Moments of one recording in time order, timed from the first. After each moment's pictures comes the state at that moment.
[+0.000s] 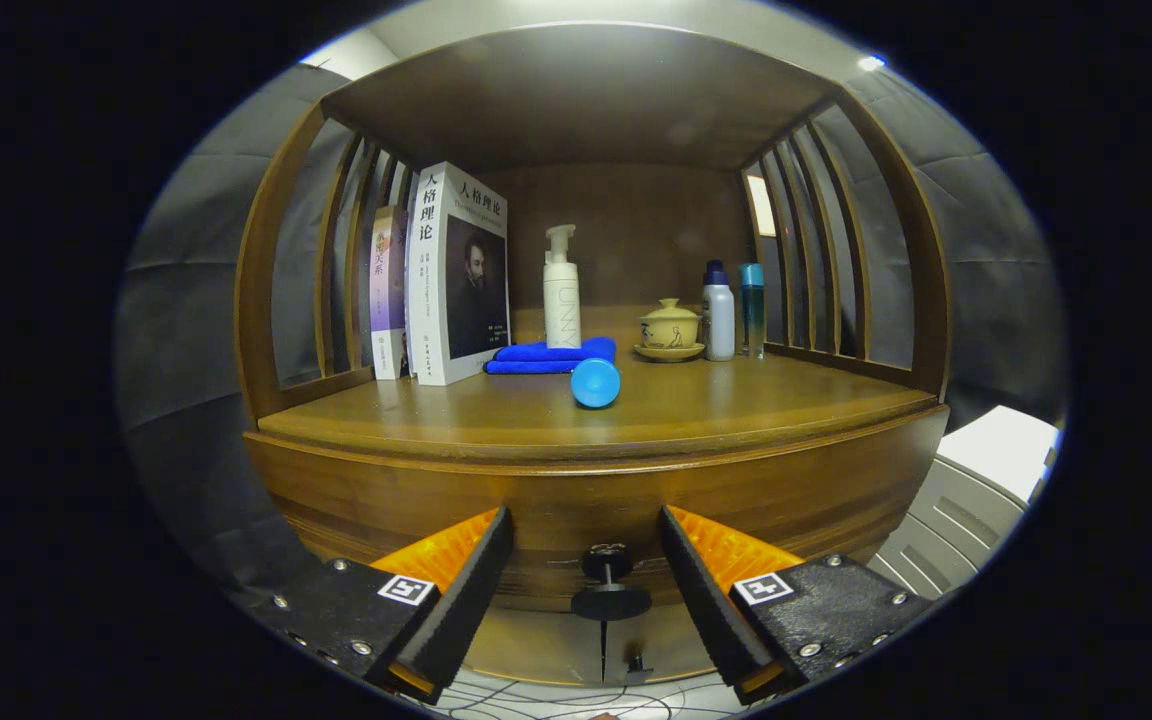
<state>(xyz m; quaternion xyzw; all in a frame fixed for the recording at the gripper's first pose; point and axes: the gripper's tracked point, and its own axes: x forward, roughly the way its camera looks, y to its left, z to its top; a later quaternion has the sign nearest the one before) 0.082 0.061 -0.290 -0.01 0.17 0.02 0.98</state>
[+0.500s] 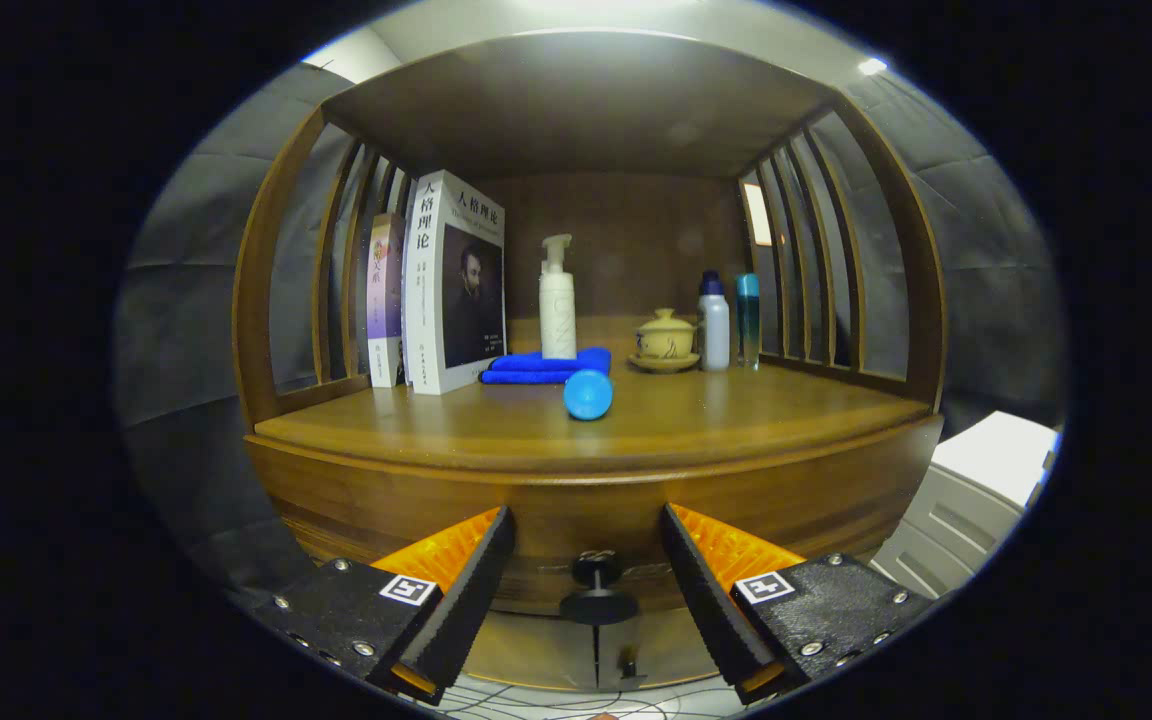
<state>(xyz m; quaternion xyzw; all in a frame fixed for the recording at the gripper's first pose) 0.083 0.043 -0.265 -0.02 0.15 0.02 0.99</state>
